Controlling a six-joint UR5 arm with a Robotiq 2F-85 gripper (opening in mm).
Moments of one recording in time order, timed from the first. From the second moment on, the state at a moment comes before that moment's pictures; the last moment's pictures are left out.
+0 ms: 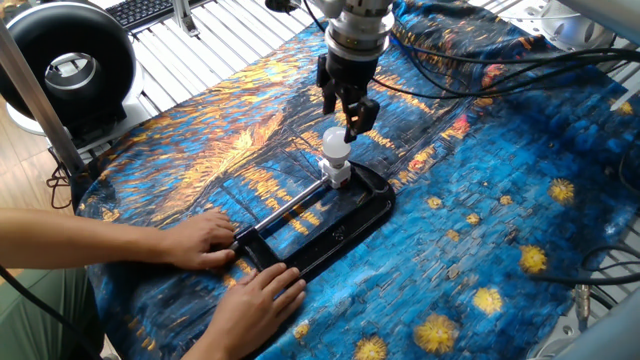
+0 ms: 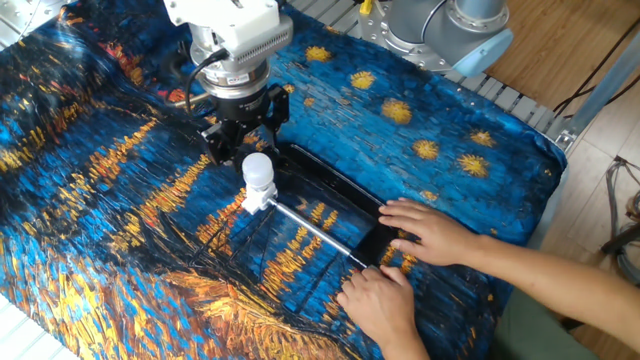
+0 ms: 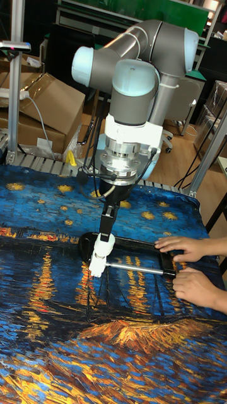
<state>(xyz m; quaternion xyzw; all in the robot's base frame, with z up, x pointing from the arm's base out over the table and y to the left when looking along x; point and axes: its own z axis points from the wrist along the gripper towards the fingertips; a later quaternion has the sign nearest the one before) 0.521 0.010 0.130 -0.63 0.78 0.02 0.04</state>
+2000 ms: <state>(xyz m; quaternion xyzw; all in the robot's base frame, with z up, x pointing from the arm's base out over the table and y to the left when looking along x) 0.511 0.009 0.106 -0.58 0.81 0.00 0.02</state>
